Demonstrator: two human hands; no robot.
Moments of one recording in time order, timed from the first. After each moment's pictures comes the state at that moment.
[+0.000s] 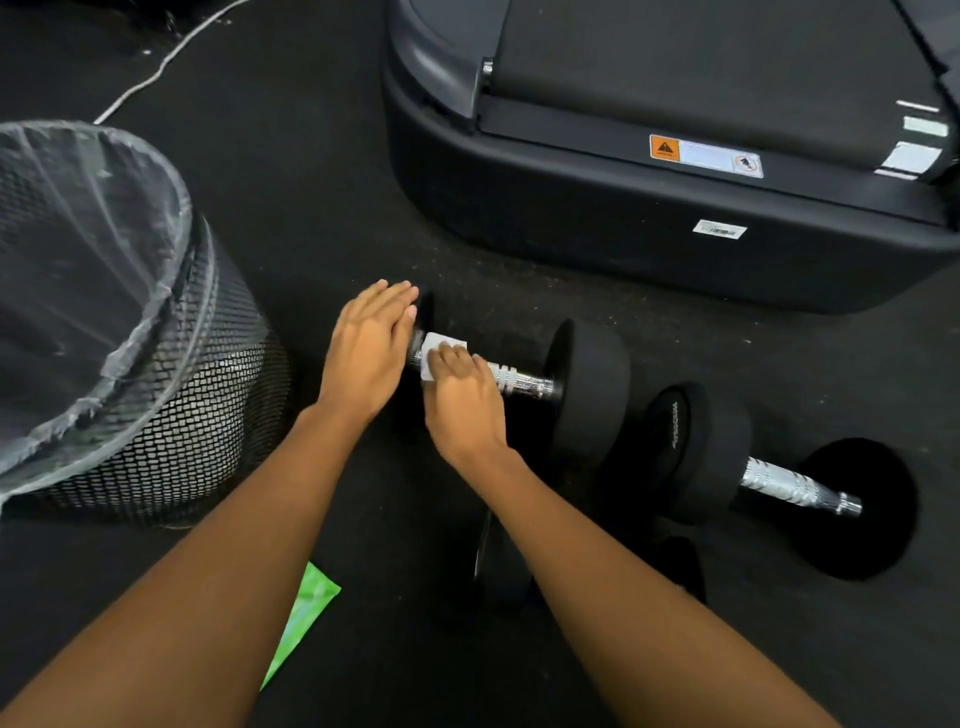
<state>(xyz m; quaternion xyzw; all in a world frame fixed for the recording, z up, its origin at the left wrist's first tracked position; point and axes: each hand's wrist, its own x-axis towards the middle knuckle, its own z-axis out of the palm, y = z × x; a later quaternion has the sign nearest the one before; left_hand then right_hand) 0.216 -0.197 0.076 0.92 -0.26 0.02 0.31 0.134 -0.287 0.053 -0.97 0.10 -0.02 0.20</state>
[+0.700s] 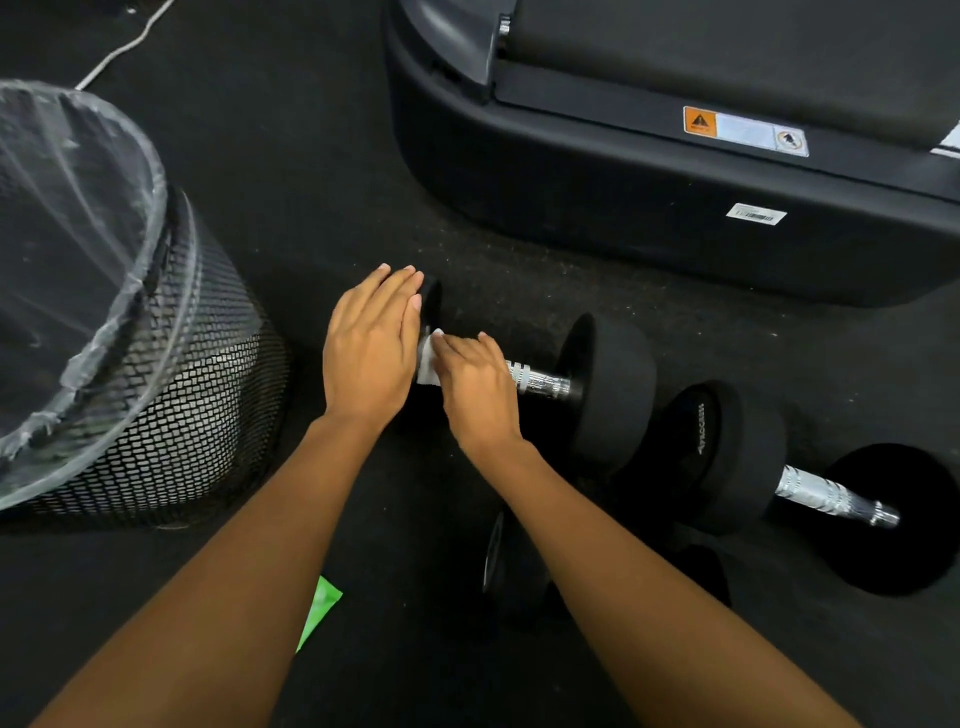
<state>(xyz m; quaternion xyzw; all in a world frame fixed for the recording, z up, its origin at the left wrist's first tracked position) 0.212 -0.200 0.061 0.93 -0.26 0.14 0.23 0.150 -0.298 0.023 -0.97 0.08 -0.13 0.20</state>
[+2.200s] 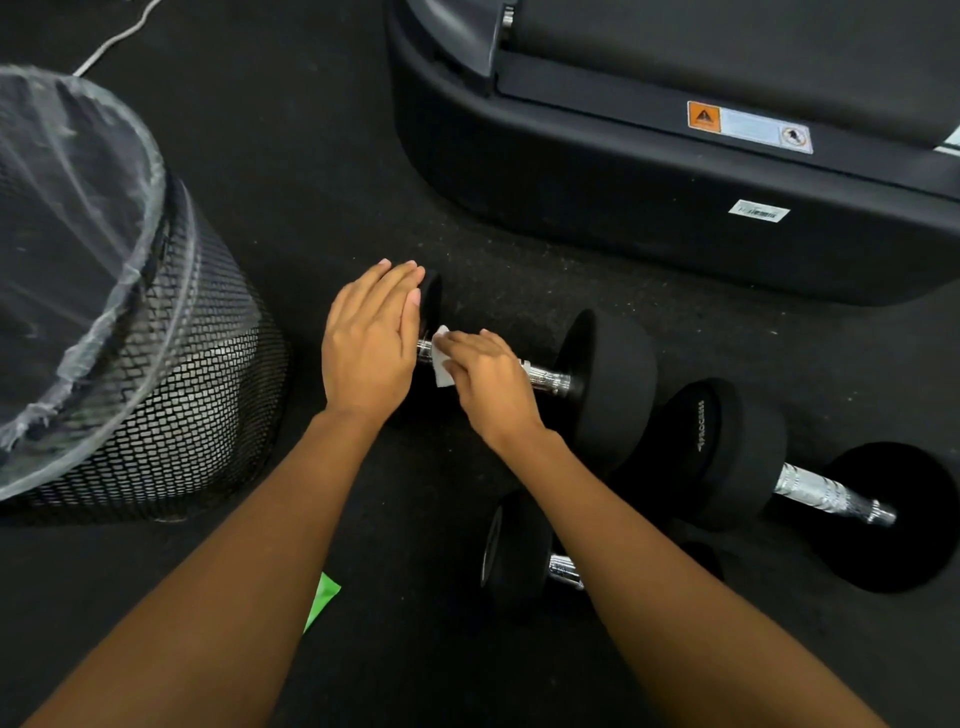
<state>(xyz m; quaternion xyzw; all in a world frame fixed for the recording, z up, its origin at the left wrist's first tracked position) 0.212 -0.201 0.056 0.92 -0.25 0.18 0.25 0.143 -0.318 0.036 -0.96 0.02 -0.08 0.26</state>
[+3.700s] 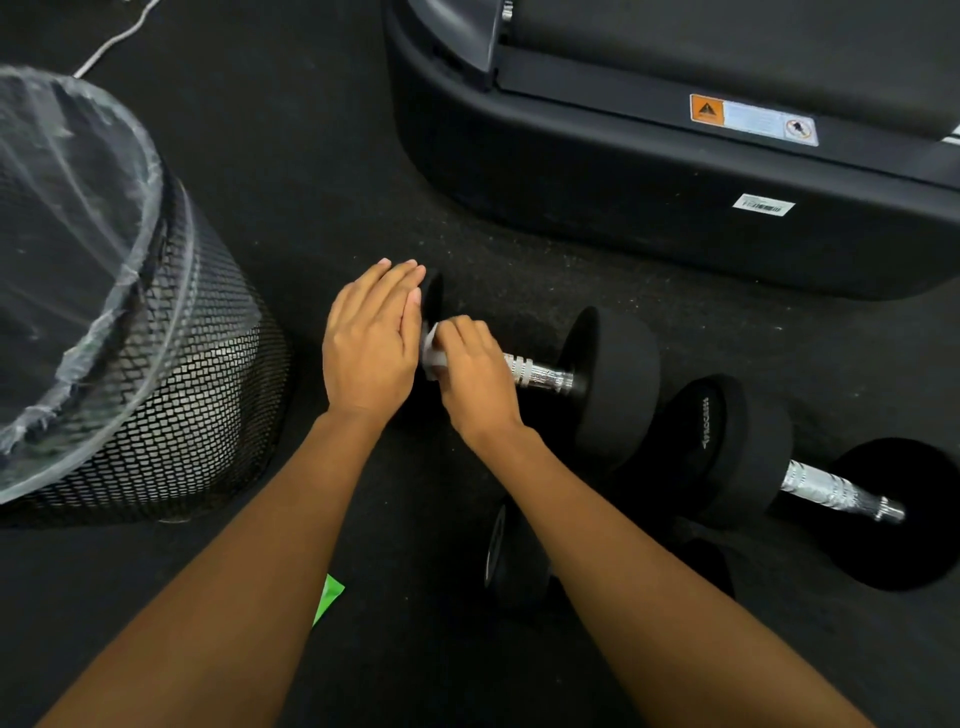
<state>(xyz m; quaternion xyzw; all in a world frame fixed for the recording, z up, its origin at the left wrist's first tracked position) 0.212 -0.201 0.054 0.92 -0.25 0.19 0.24 0.151 -0.298 0.039 -0.97 0.06 -0.09 0.23</state>
